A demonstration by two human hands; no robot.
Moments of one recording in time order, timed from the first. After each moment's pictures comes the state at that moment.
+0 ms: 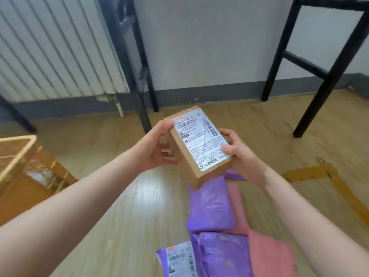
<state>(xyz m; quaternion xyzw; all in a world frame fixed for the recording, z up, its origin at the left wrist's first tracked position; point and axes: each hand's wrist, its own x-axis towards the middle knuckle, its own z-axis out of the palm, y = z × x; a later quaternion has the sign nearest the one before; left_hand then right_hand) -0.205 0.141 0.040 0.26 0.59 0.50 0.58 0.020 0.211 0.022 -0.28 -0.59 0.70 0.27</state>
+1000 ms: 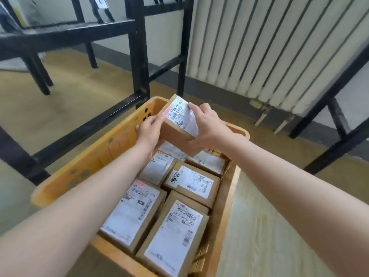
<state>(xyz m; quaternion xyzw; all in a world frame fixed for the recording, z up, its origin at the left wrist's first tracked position) -0.663 -0.241 0.020 0.05 0.69 0.69 0.20 -0.576 -0.098 0.076 -0.10 -0.99 0.08 0.04</state>
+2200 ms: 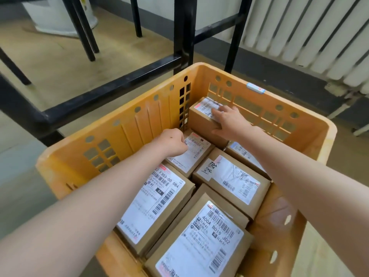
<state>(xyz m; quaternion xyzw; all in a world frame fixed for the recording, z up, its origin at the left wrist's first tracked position) -0.681 -0.267 -0.066 0.16 0.94 0.19 0.24 -0.678 -0.066 -0.073 -0.01 -1.00 -0.01 -0.04</state>
